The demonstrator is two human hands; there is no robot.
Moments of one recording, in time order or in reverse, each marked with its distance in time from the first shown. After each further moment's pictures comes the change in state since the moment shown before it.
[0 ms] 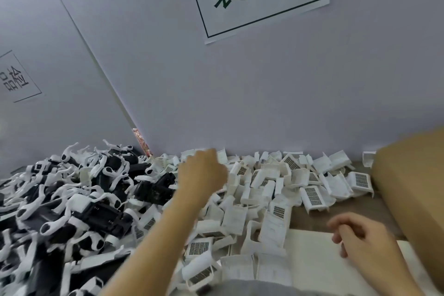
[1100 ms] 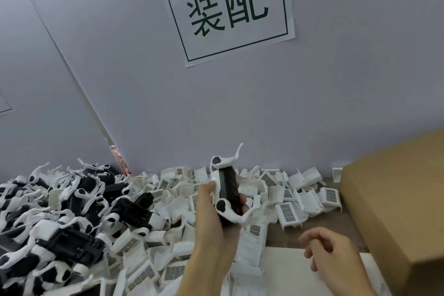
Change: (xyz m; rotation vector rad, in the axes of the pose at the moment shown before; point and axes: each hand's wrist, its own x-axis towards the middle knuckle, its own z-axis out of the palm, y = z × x) left_hand -0.067 0.065 0.021 -2.132 -0.249 -0.503; right_hand 0.005 0.001 0.003 0.057 0.025 0.063
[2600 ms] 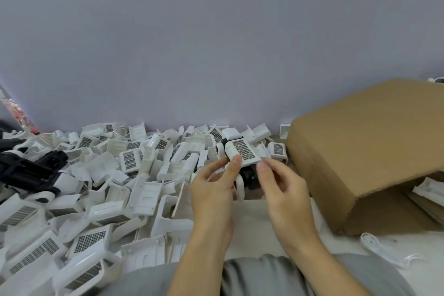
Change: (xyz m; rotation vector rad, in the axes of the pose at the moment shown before) left_hand 0.030 -0.116 -0.004 0.277 -0.030 0.117; right_hand -0.002 0.009 0.010 0.190 0.098 -0.353
